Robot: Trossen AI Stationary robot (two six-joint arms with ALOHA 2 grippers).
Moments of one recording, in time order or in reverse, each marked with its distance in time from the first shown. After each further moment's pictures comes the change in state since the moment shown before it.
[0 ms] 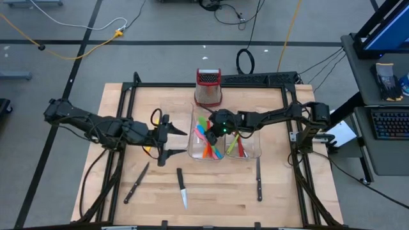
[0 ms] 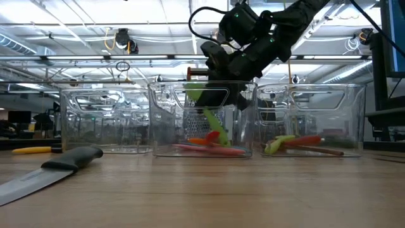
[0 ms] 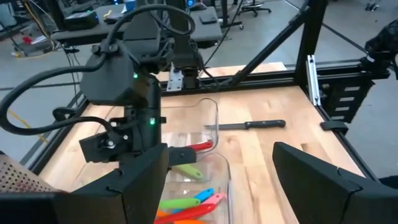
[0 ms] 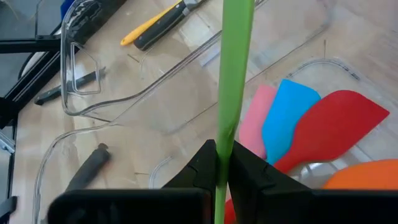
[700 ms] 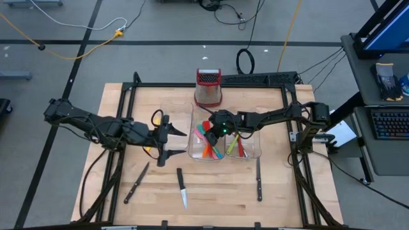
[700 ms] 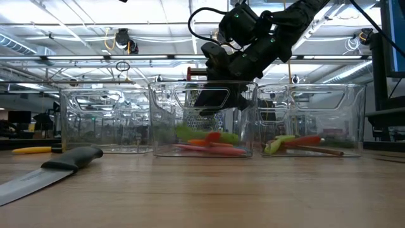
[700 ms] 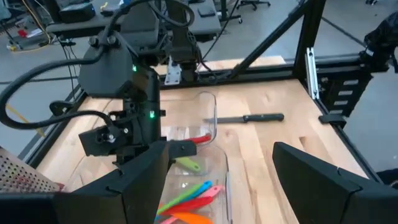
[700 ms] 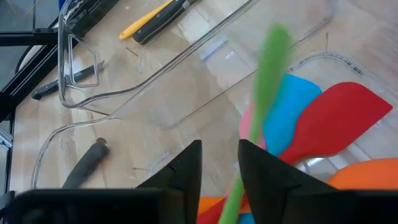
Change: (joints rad) left arm -0.005 0.000 0.000 -0.027 0.007 -0.012; right arm 0.001 0.001 -0.001 -0.008 -0.003 -0.007
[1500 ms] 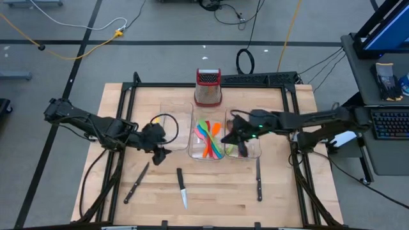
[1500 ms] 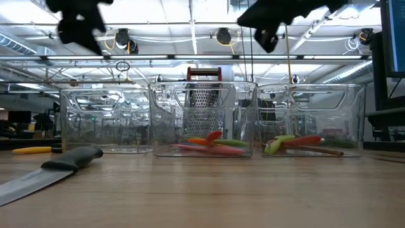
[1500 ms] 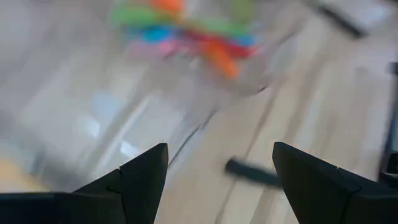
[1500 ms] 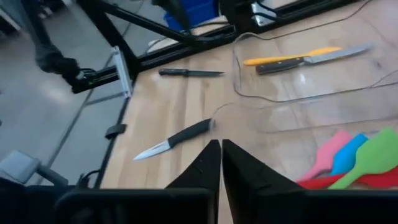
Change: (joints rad) left arm -0.018 0.000 0.000 -0.591 0.007 -0.778; right arm 0.131 -0.532 -0.146 -0.119 -0.099 -0.278
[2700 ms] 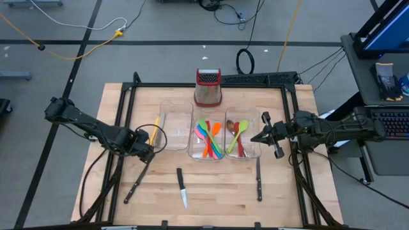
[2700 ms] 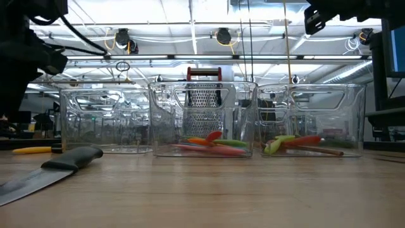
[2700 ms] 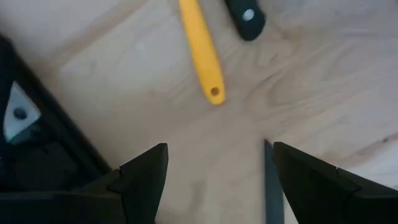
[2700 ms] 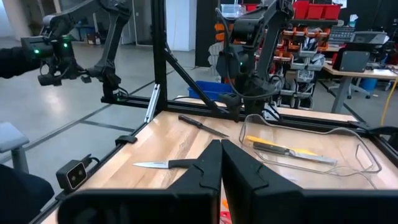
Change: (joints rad) left arm -0.047 0.000 -0.276 -0.369 0.214 -0.573; right arm 0.004 -0.658 -0.433 0.165 -0.058 -0.356
